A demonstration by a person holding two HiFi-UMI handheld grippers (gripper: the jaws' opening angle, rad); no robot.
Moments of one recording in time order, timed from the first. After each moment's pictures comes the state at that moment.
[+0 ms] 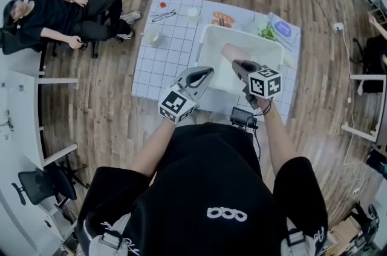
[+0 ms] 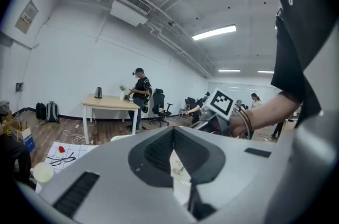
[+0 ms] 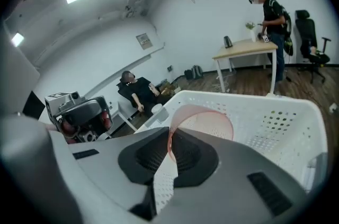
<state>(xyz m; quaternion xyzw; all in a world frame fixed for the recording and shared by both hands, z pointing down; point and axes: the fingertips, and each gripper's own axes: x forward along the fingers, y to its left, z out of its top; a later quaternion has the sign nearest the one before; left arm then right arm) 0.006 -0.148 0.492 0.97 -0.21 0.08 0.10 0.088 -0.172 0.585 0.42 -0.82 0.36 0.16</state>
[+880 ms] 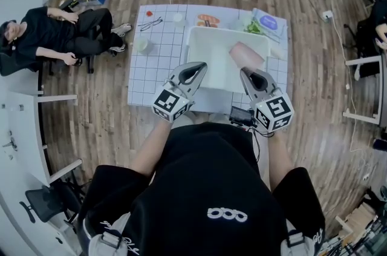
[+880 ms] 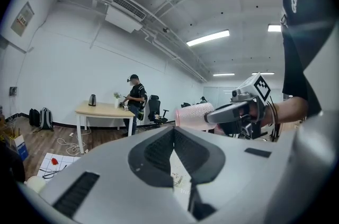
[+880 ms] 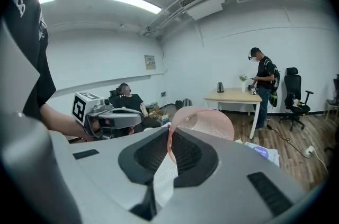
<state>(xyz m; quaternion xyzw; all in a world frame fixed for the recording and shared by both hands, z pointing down) 0.028 -0.148 0.458 0.98 -0.19 0.05 0.08 0.124 -0.102 0.454 0.52 -0.83 0.16 0.12</state>
